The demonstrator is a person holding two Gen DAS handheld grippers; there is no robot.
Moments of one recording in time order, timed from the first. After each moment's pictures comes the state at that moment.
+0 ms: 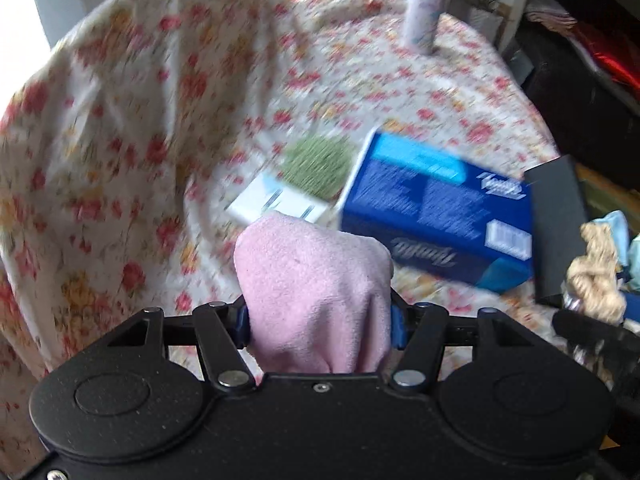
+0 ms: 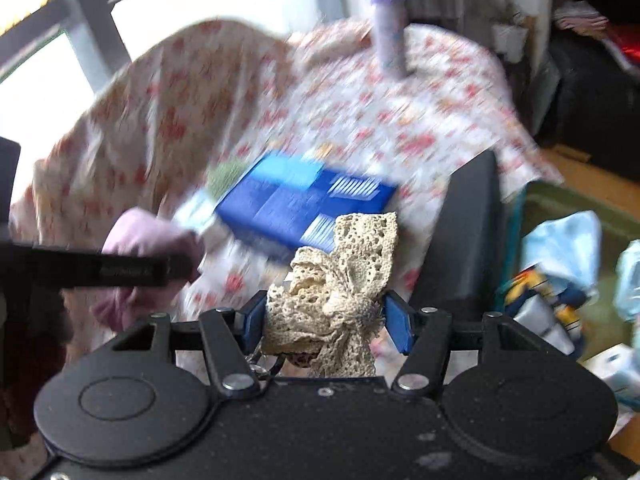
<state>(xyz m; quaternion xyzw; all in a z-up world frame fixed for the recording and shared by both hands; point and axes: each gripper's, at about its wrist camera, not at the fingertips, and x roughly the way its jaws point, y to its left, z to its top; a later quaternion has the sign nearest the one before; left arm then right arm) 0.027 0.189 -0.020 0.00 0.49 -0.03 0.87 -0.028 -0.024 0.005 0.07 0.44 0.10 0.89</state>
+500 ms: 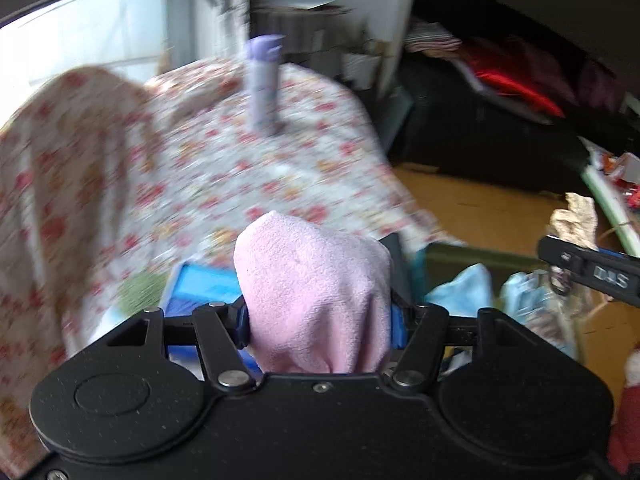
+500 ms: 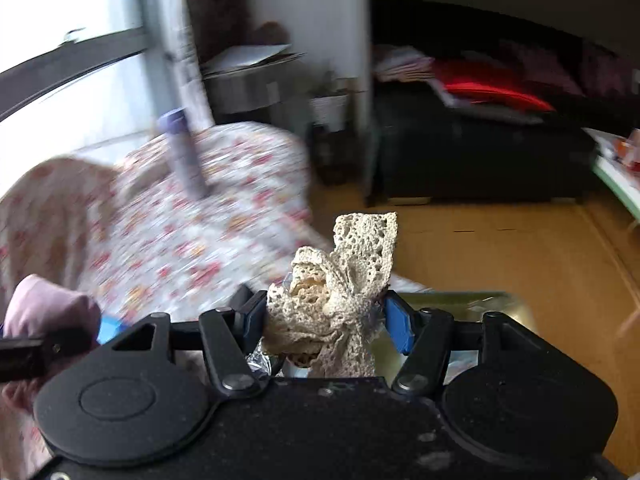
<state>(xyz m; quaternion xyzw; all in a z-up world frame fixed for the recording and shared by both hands) 0.048 0.068 0.054 0.02 0.41 -0.19 0.89 -0.014 -0.167 0.071 0.10 0.35 -0.14 0.92</state>
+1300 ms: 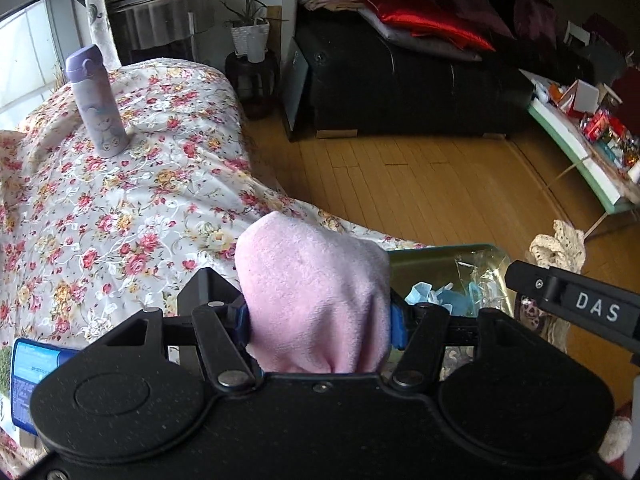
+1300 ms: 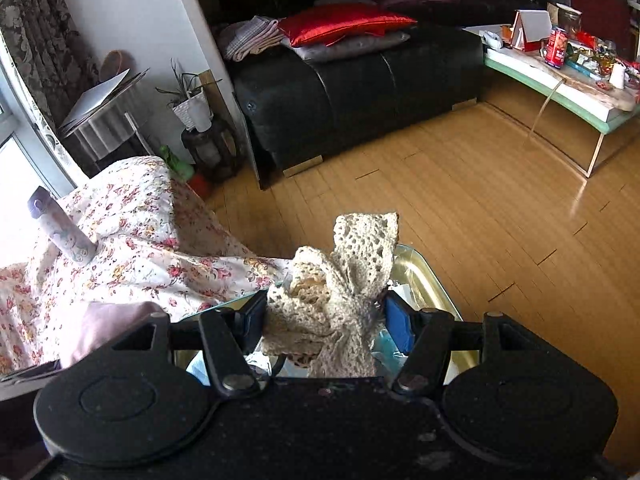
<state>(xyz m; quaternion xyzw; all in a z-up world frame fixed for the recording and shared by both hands) 0.071 -0.097 0.022 0.09 0.45 -0.27 0.85 -0.023 -0.271 0.027 0.24 0.37 -0.28 0.85</state>
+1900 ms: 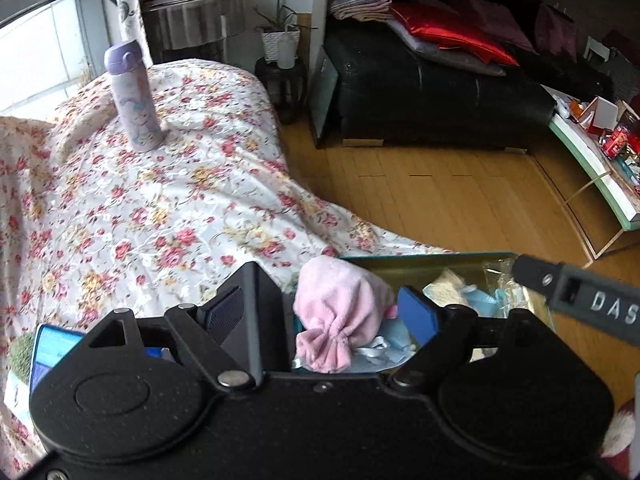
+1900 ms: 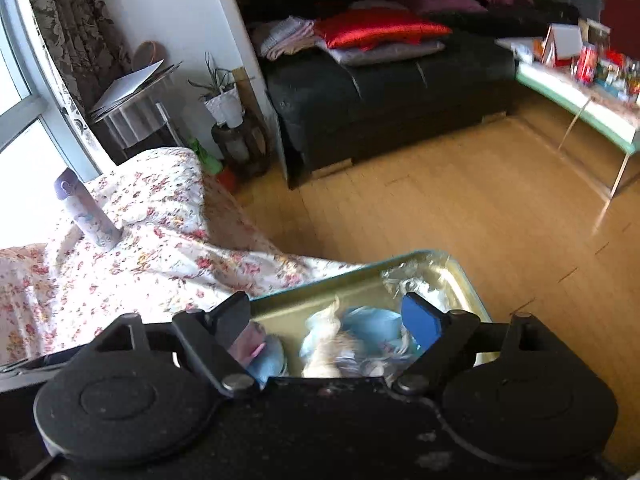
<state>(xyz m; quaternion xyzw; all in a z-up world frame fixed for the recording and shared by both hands) 0.073 -0.067 0.025 0.08 0.43 -0.23 0.87 -0.022 -0.258 0.032 0.22 0.36 -0.25 0.87</state>
